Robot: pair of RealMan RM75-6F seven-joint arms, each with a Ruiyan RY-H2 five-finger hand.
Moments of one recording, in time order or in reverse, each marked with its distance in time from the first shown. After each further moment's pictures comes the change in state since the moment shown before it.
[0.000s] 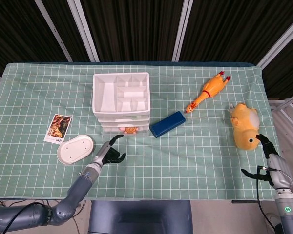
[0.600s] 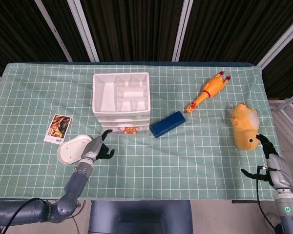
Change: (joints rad) left arm -0.084 0.024 0.033 0.023 -0.158 0.139 0.301; right arm 0.000 0.002 0.001 -0.003 0.006 -0.005 0.002
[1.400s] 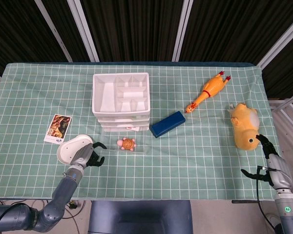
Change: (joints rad) left arm 0.039 0.153 0.059 -0.191 -0.078 0.019 0.056; right arm -0.001 0.000 0.000 -0.004 0.002 0.002 -0.009
